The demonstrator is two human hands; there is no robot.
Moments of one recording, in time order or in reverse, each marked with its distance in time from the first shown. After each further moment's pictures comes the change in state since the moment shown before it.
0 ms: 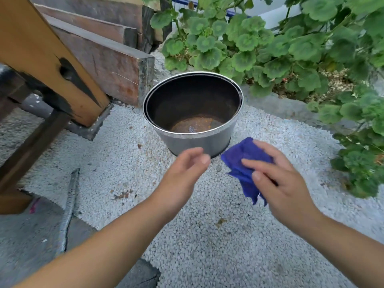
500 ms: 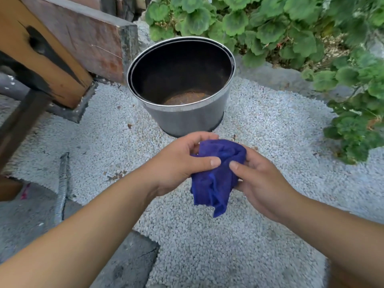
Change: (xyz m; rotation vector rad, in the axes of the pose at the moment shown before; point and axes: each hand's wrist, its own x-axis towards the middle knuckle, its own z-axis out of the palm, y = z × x) left_hand -0.002 -0.003 0.001 -0.092 -0.379 -0.051; right_hand -0.030 -0.004 0.036 0.853 -0.135 0.557
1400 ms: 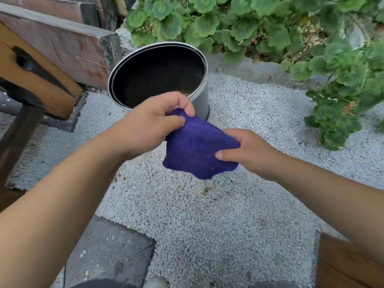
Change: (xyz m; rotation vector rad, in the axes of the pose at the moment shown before) left_hand 0.009 0.082 0.017 0.509 0.023 0.161; right_hand 0.021 -0.042 -0.048 -0.467 -0.082 -0.001
